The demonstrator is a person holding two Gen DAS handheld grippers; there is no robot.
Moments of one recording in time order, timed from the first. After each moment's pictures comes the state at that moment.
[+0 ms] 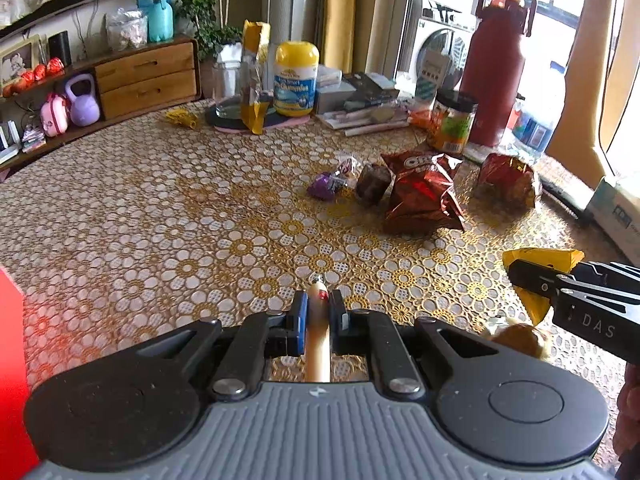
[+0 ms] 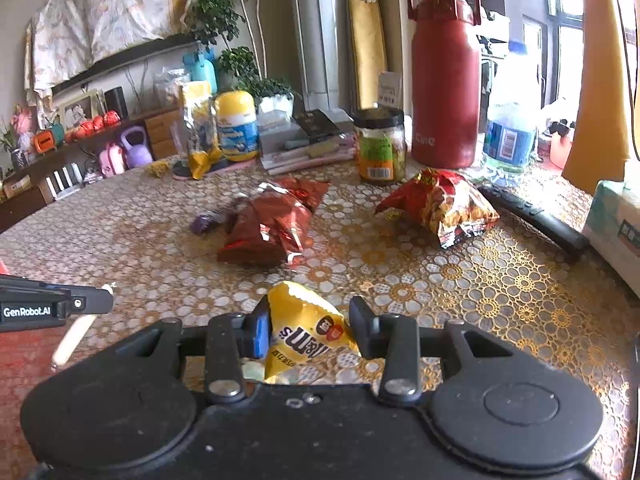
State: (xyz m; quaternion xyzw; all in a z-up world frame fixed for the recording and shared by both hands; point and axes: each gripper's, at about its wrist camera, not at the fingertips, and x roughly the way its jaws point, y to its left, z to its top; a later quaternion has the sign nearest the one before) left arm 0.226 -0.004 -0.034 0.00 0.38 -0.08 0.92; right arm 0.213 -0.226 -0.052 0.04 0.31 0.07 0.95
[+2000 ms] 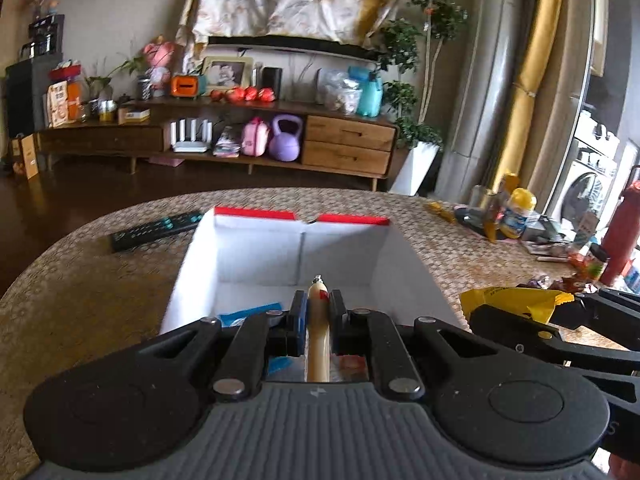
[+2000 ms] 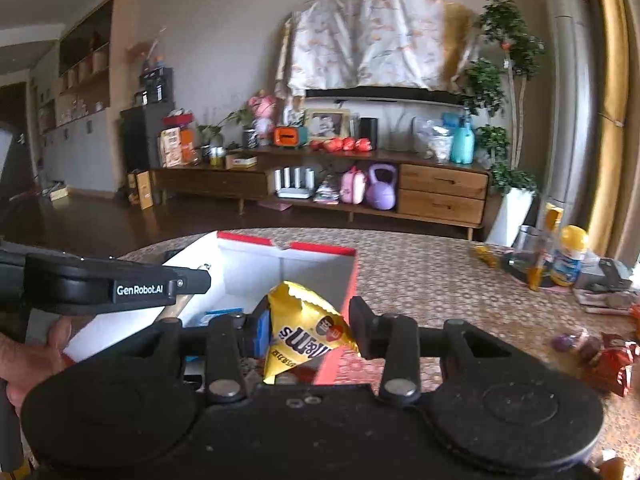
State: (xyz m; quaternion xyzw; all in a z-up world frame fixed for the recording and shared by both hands) left arm 0.028 0.234 0.045 -0.11 0.27 0.16 0.94; right arm 0.086 0.041 0.058 -0.07 0.20 0.38 0.90
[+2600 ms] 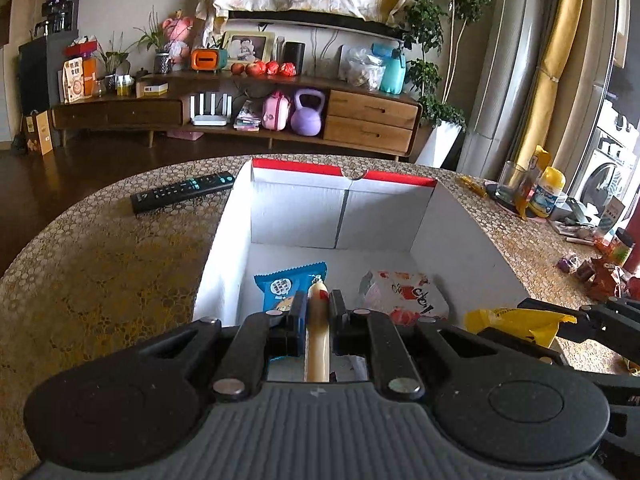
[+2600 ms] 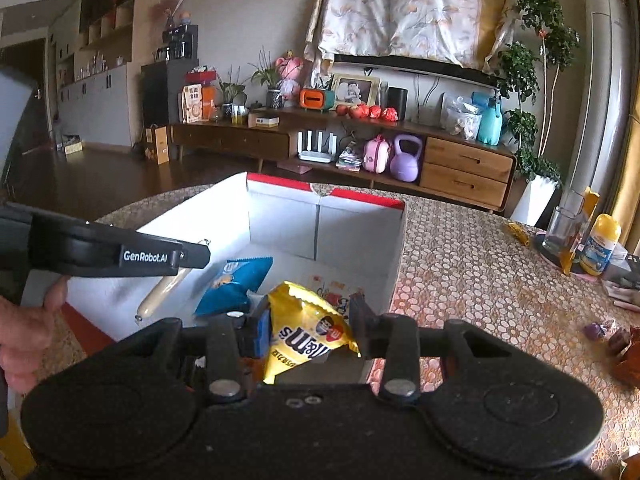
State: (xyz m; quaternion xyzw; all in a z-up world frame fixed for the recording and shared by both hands) left arm 0.022 0.257 0.014 -0.12 0.30 0.17 0.93; right arm 0.069 0.072 0.023 -0.12 0.23 0.39 0.88
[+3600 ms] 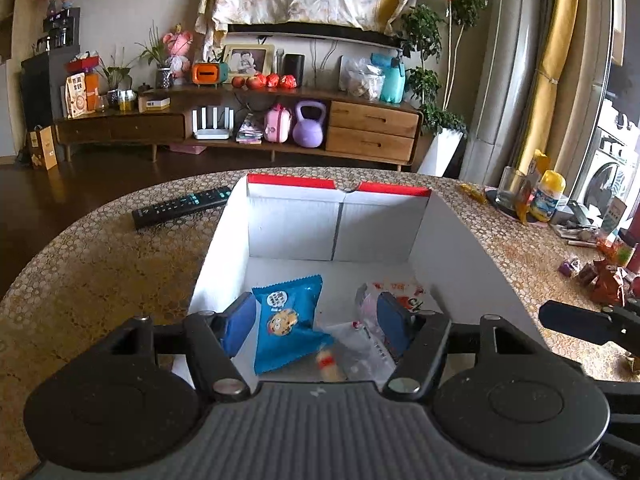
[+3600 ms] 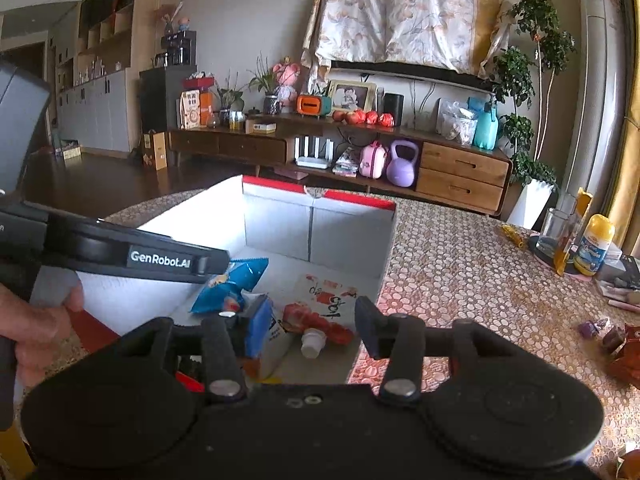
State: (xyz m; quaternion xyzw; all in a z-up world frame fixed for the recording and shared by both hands) left arm 0.024 0.246 0.018 -0.10 0.28 0.18 0.94; right arm 0.065 0.060 0.030 -0.11 0.22 0.39 0.89
